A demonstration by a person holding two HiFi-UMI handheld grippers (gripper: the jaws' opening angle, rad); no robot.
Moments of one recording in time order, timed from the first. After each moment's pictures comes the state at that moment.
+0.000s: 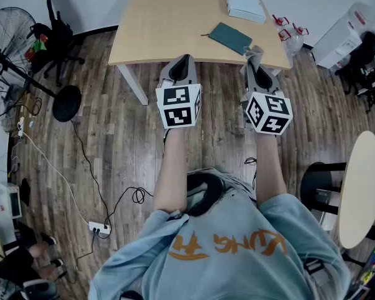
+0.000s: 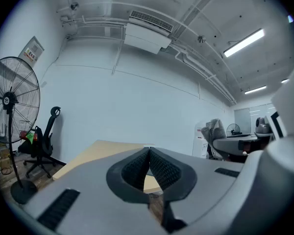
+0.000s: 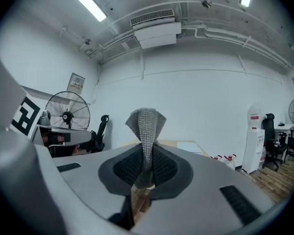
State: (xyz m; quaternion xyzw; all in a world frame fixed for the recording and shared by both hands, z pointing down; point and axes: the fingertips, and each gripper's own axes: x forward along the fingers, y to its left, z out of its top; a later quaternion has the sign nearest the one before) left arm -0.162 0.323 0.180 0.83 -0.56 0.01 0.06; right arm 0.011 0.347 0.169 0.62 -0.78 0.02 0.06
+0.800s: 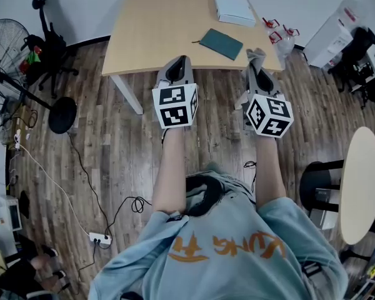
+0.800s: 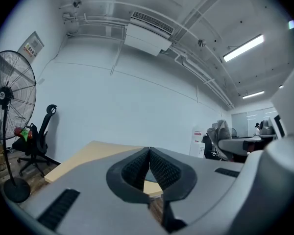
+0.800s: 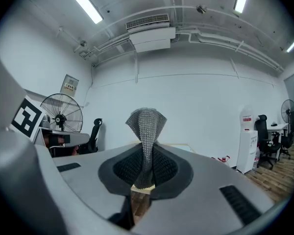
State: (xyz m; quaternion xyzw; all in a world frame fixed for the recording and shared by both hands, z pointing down) left arm -0.149 0.311 0.170 0.83 -0.55 -0.01 0.07; right arm 0.037 0.350 0.155 0.65 -0.76 0.02 0.03
